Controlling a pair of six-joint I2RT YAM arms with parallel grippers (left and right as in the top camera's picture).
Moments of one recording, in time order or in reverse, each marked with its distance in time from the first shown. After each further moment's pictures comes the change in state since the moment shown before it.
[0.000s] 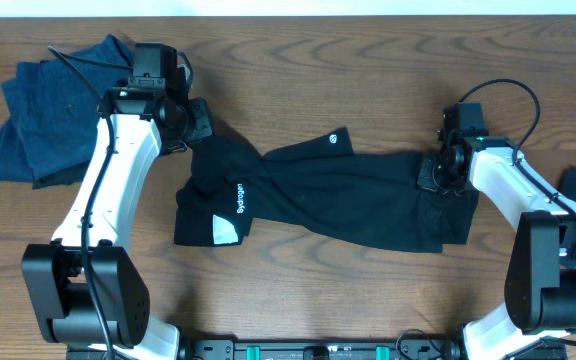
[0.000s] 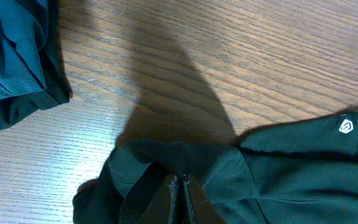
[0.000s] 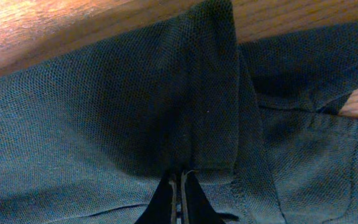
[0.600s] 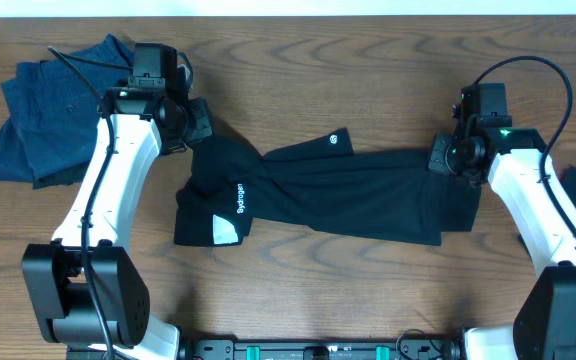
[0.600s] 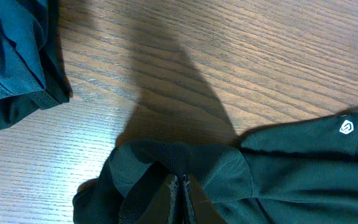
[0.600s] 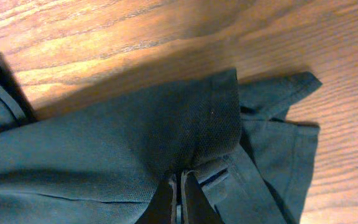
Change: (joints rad) left arm 0.000 0.000 0.000 -0.001 0.000 0.000; right arm 0.000 -0.170 0.106 -0.138 0.008 0.000
